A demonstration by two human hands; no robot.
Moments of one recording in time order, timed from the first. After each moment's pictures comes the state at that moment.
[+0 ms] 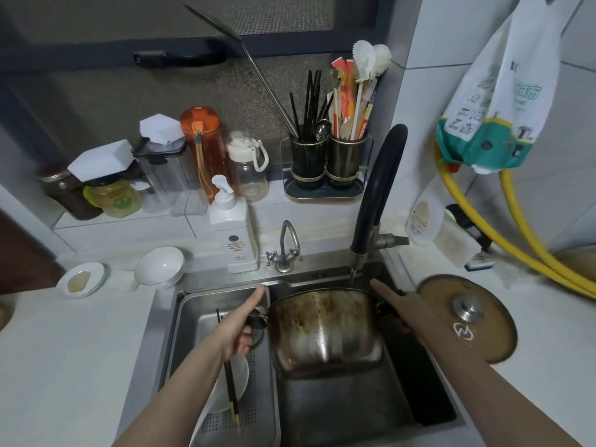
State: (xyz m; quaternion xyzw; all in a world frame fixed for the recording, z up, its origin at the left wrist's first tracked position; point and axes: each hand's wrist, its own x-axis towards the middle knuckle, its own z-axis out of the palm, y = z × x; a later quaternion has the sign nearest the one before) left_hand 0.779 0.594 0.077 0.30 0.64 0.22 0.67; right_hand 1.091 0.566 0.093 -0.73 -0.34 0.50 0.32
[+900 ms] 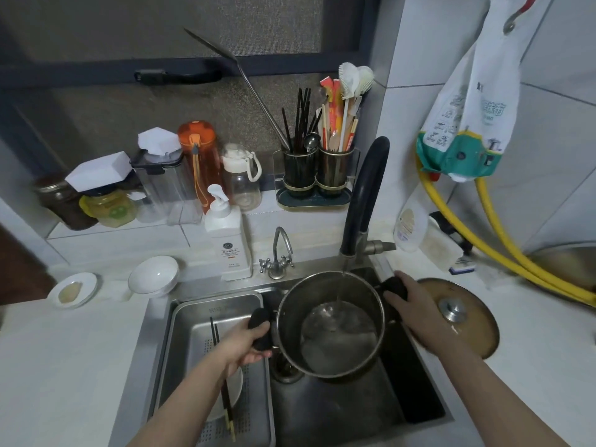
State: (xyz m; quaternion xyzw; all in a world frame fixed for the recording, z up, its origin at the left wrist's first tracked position) left_hand 0.792 0.577 0.061 0.35 0.60 0.25 0.68; right_hand 1.100 0.540 0.117 -0.74 -0.47 0.35 0.32
